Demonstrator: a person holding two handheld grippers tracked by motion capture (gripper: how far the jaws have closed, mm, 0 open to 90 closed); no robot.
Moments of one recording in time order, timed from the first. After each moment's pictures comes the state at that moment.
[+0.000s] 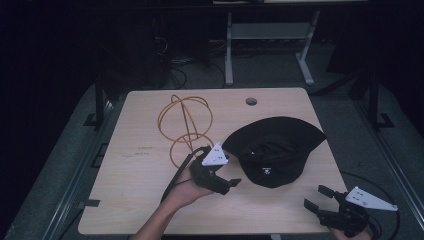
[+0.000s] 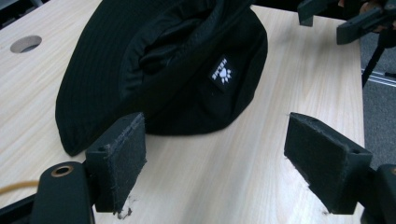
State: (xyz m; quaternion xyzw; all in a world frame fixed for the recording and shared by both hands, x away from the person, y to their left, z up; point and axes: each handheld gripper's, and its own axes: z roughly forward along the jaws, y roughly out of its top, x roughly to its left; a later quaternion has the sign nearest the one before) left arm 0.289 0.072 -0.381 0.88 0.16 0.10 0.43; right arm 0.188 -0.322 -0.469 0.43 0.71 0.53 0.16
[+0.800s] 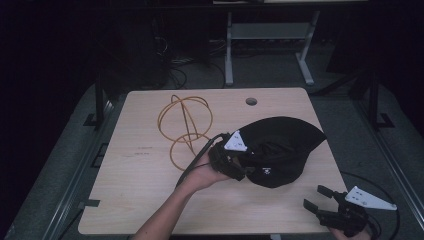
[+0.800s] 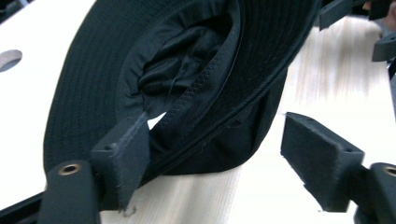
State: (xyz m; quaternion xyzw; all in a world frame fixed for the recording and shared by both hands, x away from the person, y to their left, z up) left arm 0.328 0.025 -0.382 0.90 0.14 0.09 0.41; right arm 0.189 -0.322 -0.470 0.43 0.71 0.53 0.16
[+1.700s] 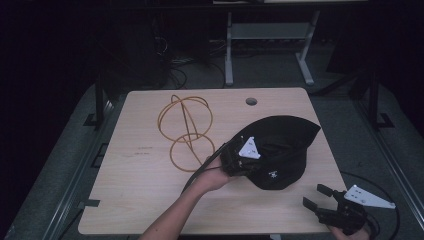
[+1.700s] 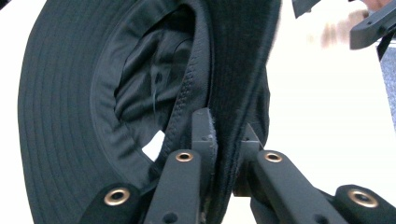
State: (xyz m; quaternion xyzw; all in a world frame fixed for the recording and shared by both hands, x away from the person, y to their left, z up) left arm 0.319 0.000 -0.386 0.91 0.09 0.09 0.39; right arm 0.193 -0.321 -0.470 0.44 0.71 0.53 0.15
